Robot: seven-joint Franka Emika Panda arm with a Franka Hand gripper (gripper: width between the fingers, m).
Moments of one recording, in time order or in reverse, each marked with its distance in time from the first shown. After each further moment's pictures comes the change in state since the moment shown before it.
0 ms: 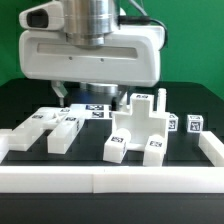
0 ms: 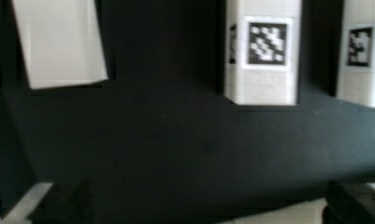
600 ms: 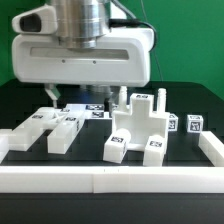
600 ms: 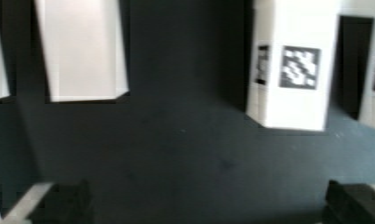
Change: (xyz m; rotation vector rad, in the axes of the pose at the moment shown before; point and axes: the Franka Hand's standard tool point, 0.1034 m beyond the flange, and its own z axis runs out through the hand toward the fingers) arm -0.003 0.019 0.005 0.011 -0.006 -0.103
